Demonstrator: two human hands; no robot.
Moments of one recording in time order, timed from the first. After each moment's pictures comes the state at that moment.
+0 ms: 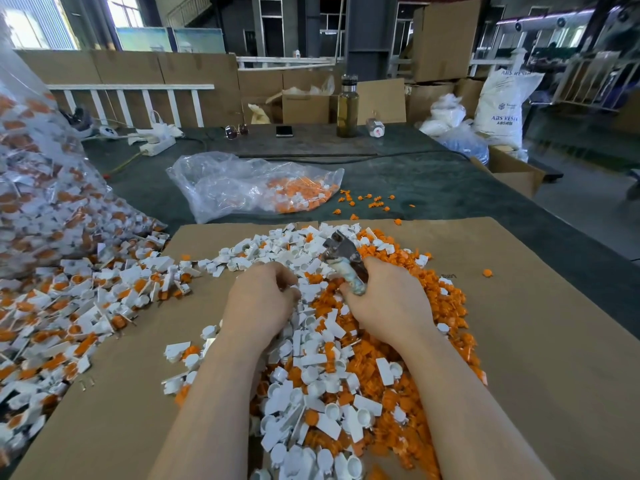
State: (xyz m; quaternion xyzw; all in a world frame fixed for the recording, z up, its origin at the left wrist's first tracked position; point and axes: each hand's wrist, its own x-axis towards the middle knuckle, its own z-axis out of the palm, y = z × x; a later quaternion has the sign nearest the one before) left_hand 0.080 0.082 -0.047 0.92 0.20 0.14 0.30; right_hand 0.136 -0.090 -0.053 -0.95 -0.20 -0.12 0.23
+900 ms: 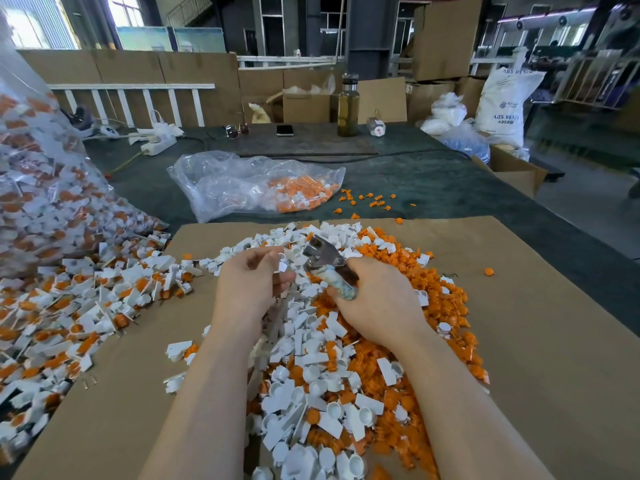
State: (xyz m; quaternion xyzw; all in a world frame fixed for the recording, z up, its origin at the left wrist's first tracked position) left_hand 0.072 0.079 -0.030 0.66 0.26 0.21 0.67; right_hand 0.131 -0.082 -0.050 -0.92 -0.27 -0.12 0.24
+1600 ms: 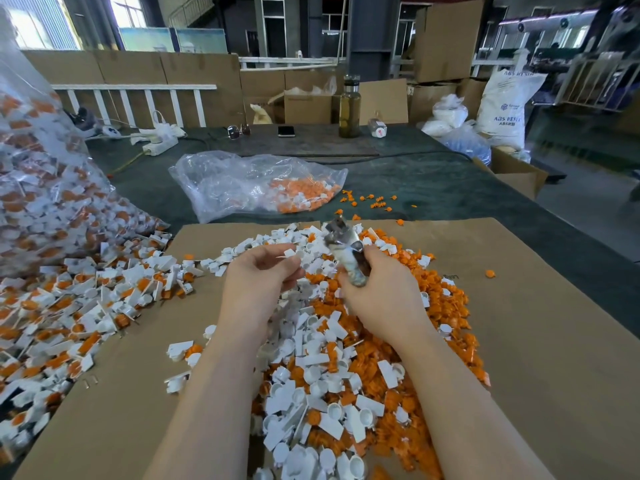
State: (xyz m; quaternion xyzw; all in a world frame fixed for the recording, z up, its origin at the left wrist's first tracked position) left_hand 0.074 0.076 -0.033 0.64 0.21 0.21 0.71; right_hand 0.130 -0.083 -0.045 -0.90 -0.22 -0.11 0.36
